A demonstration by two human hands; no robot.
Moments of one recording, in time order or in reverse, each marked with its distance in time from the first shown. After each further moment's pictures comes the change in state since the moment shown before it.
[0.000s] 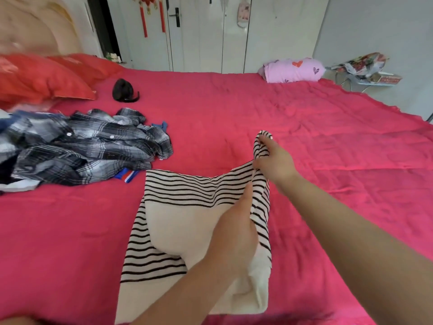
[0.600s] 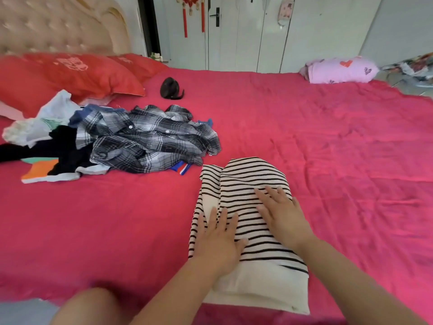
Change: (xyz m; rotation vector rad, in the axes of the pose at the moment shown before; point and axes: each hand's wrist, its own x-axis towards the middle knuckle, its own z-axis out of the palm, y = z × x) left_hand -0.037 -0.147 -0.038 0.651 -0.304 -0.254; right_hand -0.083 0.019 0.107 -0.633 -0.303 -0.280
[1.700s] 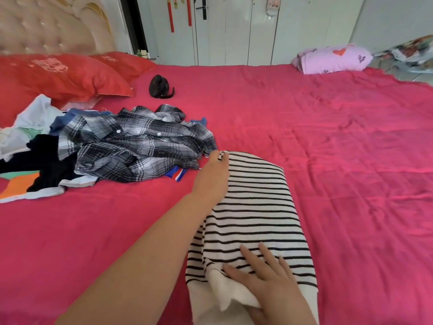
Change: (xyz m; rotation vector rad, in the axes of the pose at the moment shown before) left_hand 0.109 -0.033 -0.091 -0.143 0.427 0.062; right_hand -0.078 -0.062 0.041 -0.050 0.206 -0.249
